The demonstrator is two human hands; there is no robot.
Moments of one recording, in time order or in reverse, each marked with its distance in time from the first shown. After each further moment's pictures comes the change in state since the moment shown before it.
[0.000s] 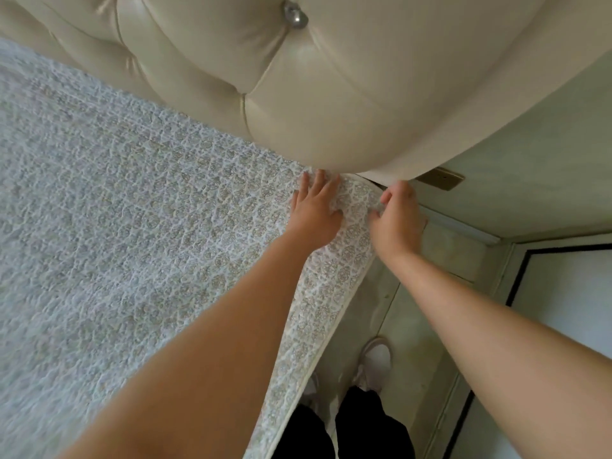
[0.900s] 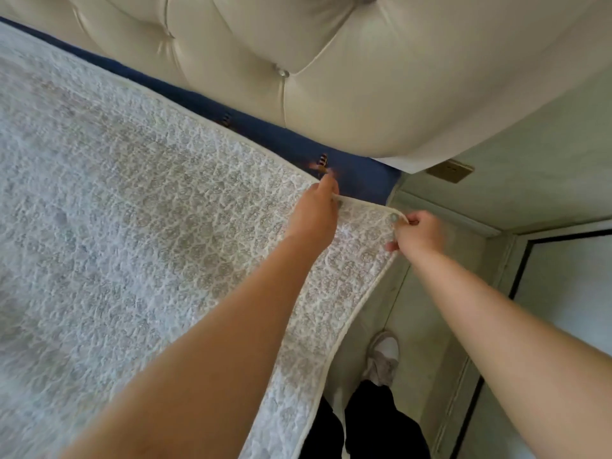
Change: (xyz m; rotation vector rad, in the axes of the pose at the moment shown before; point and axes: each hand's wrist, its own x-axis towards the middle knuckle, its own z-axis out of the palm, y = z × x) left_hand -0.040 -0.030 -0.022 -0.076 0.181 0.010; right_hand -0.033 0.004 0.017 0.260 -0.077 0.448
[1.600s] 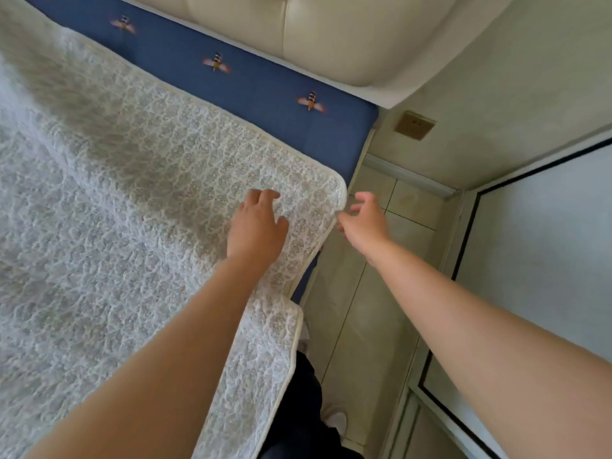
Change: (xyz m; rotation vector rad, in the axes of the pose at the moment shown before) left_hand -0.178 -0.075 -0.010 0.071 0.016 -0.075; right_hand -0.146 0.057 0.031 -0.038 -0.135 -0.112
